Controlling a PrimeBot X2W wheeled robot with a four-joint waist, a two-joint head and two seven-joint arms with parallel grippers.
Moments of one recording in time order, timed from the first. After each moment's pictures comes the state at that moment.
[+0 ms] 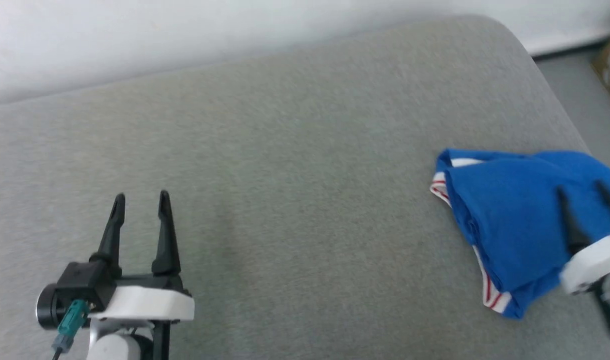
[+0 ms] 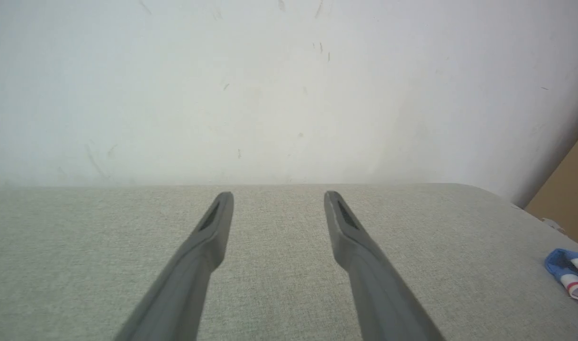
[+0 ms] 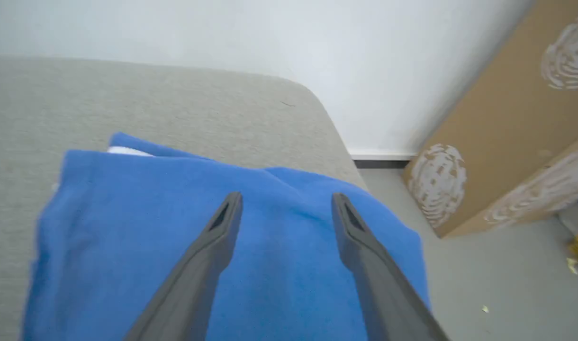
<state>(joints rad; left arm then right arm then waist) -0.04 0.15 -0.05 -0.03 -0.24 0.06 -0.26 -0.31 -0.45 0.10 0.57 0.31 0.13 -0.26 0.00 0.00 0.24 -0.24</state>
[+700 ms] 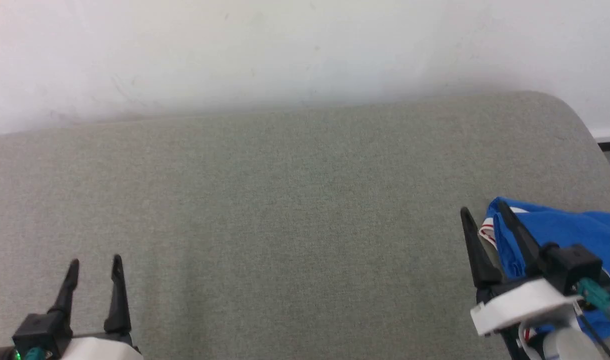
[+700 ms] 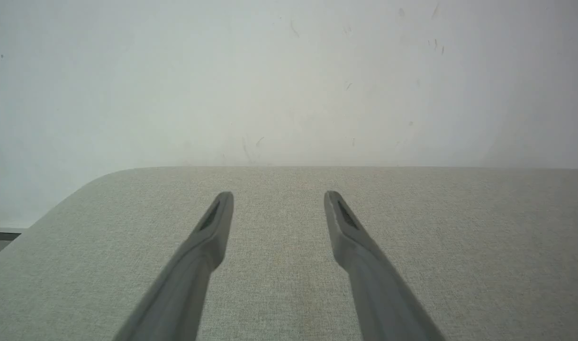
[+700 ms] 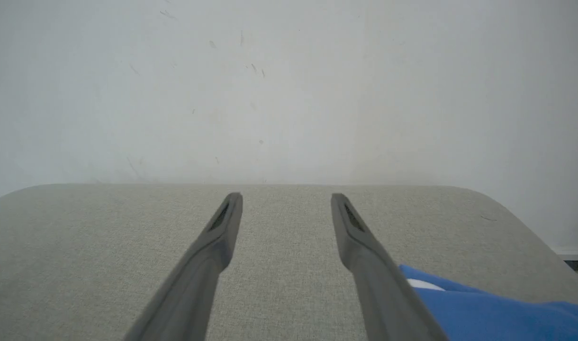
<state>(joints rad) 0.11 0.24 0.09 0.05 -0.24 0.00 -0.26 -0.05 -0.12 0.07 0.10 0.22 0.13 -0.19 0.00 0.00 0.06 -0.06</state>
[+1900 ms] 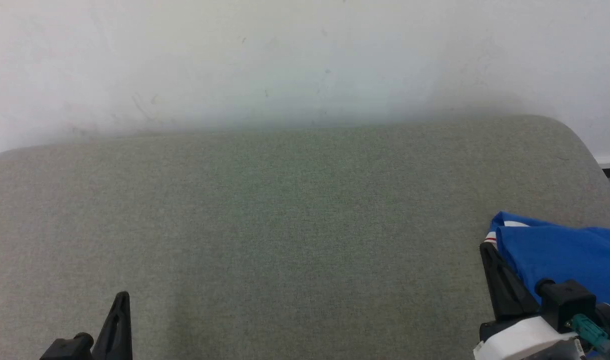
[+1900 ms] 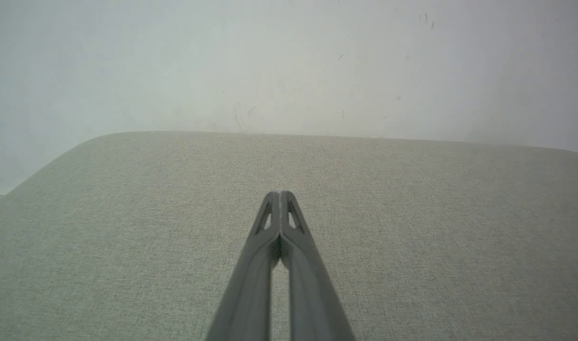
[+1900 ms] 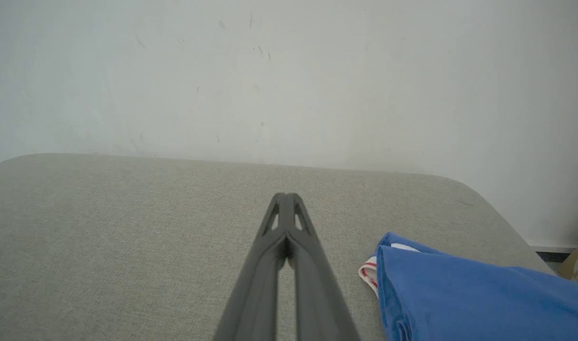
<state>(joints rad) 0.20 0.19 0.08 0.08 -0.23 -0.04 -0.23 0.13 -0.06 0.02 -0.06 0.08 0.13 -0.09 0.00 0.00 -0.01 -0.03</state>
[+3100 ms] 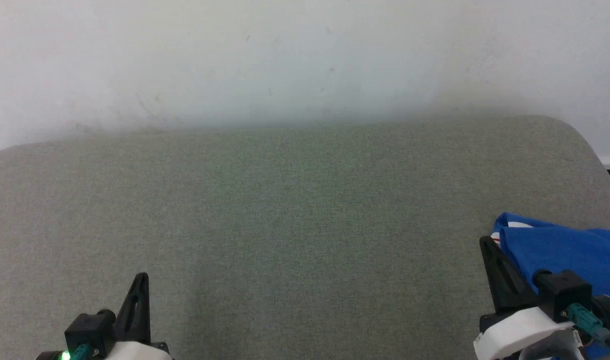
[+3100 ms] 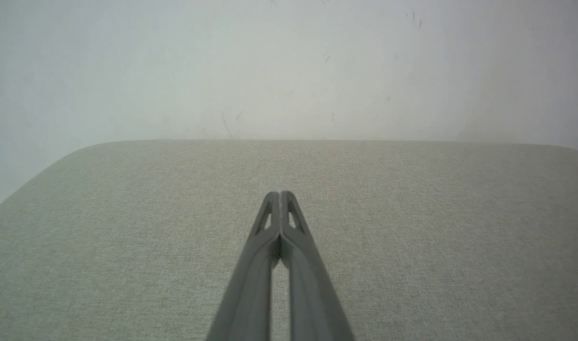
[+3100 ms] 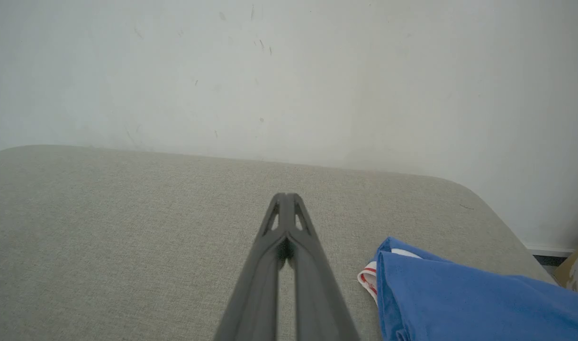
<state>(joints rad) 0.14 0.15 0.05 0.06 -0.16 -0.03 -0.16 0.10 -0.06 0.02 -0.04 0.06 0.13 -0.06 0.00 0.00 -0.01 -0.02</state>
